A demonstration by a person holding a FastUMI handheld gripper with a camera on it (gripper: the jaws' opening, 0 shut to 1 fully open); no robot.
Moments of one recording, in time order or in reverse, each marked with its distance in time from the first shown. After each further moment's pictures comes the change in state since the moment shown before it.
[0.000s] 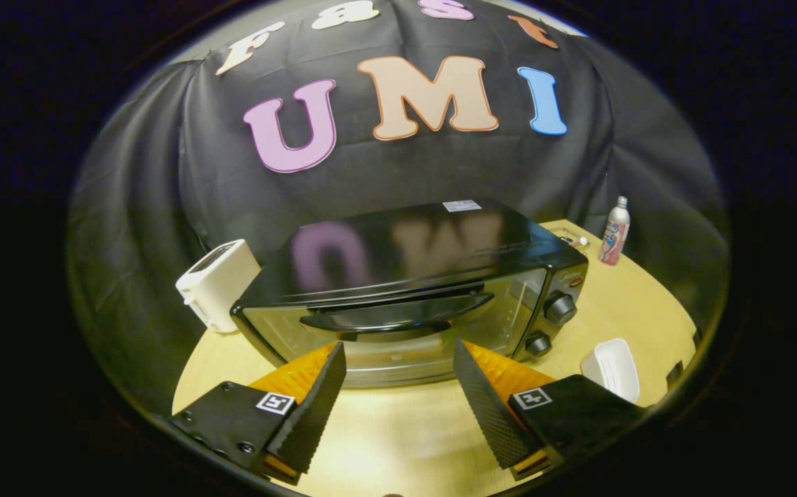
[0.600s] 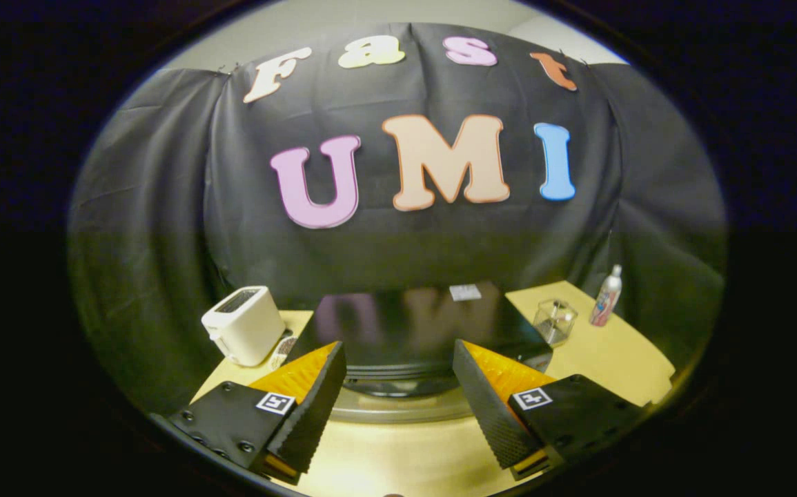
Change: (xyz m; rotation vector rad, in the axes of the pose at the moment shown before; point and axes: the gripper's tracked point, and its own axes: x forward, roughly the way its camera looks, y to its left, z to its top) arm -0.058 0.011 0.130 -0.083 -0.250 0.028
